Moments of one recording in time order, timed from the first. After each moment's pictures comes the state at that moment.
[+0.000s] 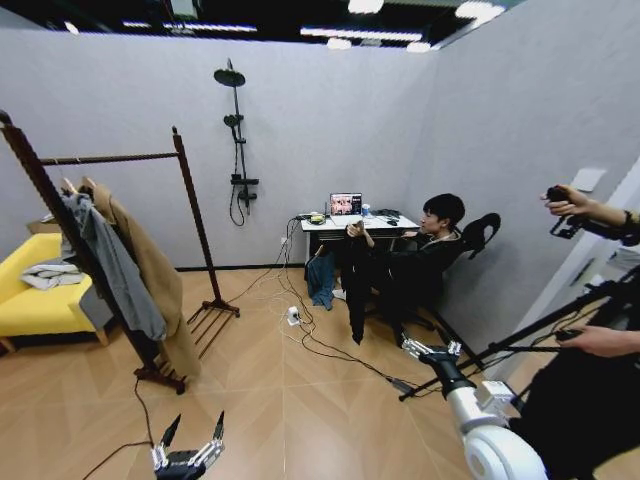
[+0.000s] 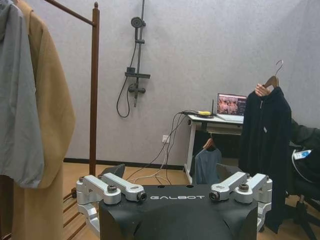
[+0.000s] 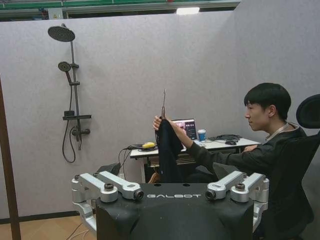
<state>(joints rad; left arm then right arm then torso) 1.86 -1.52 -0.65 -2.22 -0.22 -0.12 0.14 -1.42 1.19 0.73 2.16 0.51 -0.13 0.10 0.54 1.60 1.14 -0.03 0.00</state>
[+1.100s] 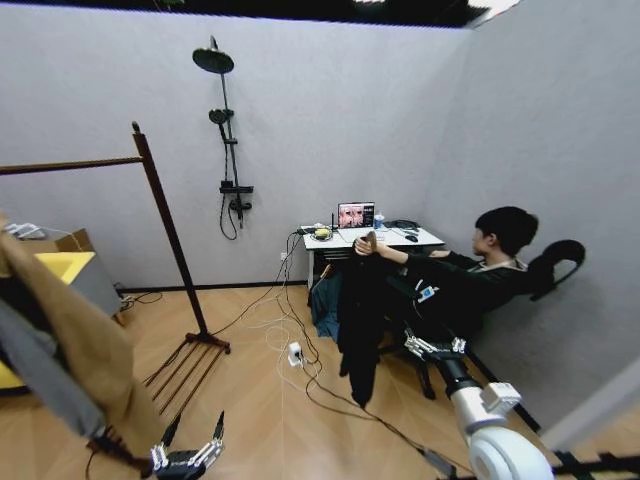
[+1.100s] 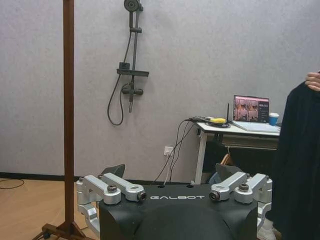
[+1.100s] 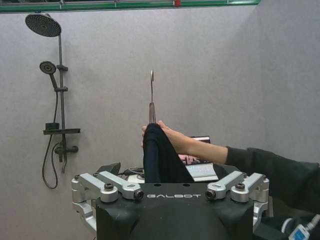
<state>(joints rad) 1.86 -1.52 -0.65 -2.22 -0.22 -0.12 0.14 -1.41 1.18 0.75 2.18 0.50 -0.10 0.08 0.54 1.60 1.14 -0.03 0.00</state>
